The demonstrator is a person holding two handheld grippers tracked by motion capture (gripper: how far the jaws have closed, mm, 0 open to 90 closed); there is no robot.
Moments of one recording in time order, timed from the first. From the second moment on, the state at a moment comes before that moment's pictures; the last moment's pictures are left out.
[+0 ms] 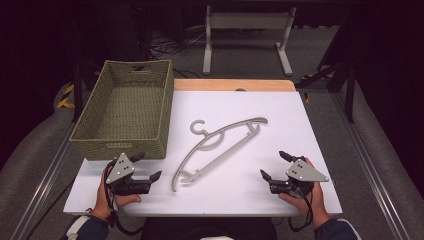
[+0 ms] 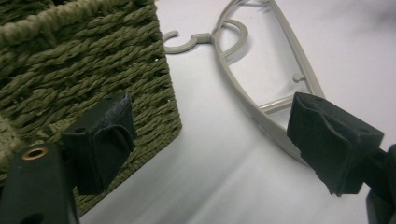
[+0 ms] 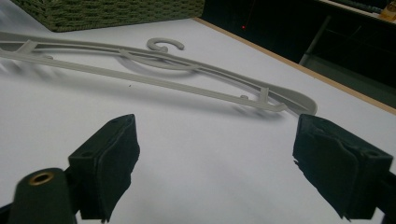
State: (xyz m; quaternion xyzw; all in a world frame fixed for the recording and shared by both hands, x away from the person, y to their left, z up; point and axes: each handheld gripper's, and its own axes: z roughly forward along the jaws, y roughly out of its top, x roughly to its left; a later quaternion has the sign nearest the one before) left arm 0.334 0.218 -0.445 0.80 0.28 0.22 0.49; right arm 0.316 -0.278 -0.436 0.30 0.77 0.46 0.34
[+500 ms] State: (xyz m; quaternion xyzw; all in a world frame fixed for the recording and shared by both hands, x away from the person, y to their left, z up) left arm 0.350 0.165 -0.445 0.85 0.27 0.18 0.42; right arm 0.318 -0.270 -0.437 0.30 0.78 0.44 0.33
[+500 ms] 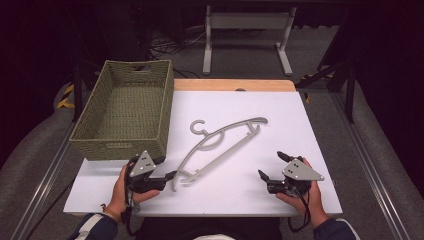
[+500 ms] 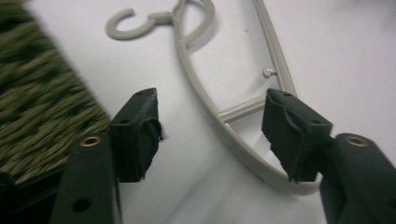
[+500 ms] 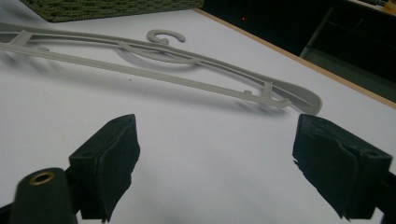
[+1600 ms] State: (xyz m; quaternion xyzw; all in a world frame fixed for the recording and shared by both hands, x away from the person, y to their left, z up) left arm 0.401 0.113 -0.445 0.90 0.33 0.10 0.27; right arm 0.316 -0.263 -0.440 0.28 0.81 0.43 0.29
